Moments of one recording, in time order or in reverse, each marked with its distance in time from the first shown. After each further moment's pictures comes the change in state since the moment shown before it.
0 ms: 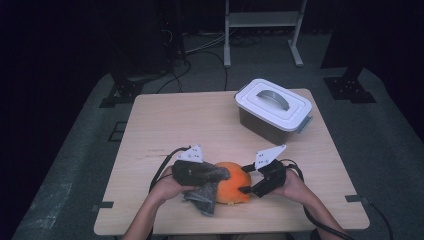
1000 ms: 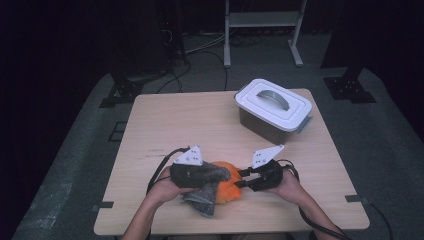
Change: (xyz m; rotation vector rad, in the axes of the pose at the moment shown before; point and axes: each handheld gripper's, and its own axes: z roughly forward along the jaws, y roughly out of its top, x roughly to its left) left arm -0.011 0.011 -0.014 -0.016 0.036 0.070; right arm 0.005 0.008 0.005 -0.037 -0.008 0.006
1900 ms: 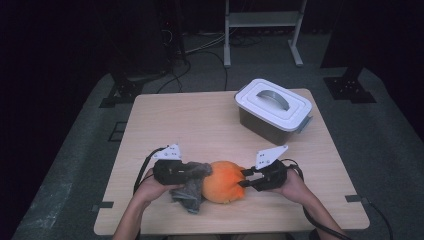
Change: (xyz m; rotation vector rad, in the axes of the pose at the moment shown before) left arm 0.022 -0.026 -0.019 -0.065 0.007 -0.120; right arm 0.004 0.001 -0.011 0.017 -0.024 -0.055
